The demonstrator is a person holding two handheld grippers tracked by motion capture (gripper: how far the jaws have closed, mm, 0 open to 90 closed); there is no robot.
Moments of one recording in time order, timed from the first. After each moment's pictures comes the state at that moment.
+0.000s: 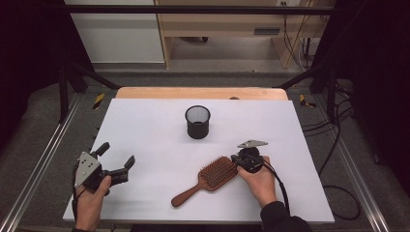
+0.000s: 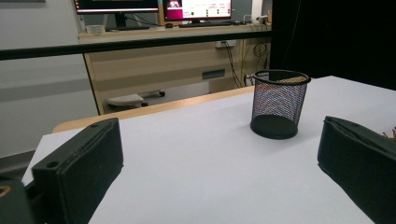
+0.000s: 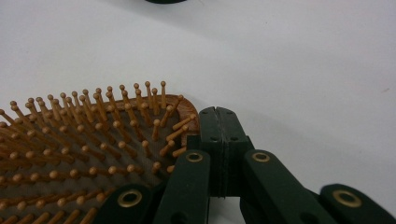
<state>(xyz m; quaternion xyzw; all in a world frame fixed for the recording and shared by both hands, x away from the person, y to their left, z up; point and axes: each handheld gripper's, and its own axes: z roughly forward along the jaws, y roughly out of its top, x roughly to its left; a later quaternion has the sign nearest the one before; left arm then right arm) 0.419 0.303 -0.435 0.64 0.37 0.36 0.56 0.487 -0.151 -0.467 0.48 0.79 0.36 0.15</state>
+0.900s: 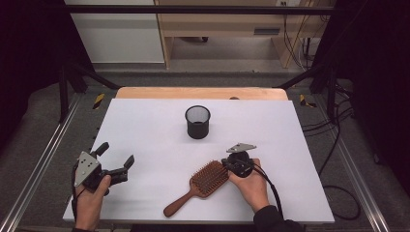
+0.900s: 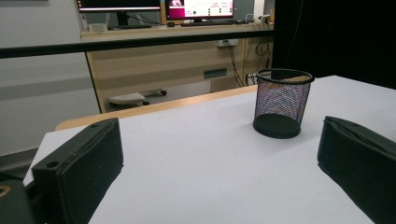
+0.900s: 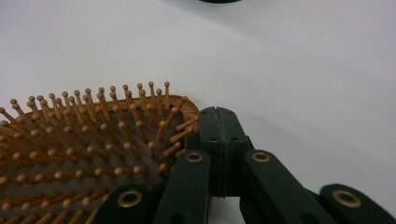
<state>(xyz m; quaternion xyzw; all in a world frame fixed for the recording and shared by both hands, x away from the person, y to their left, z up) 0.419 0.304 -0.435 0.64 0.37 0.37 0.56 0.474 -0.120 -0.465 0.44 0.81 0.36 0.15</state>
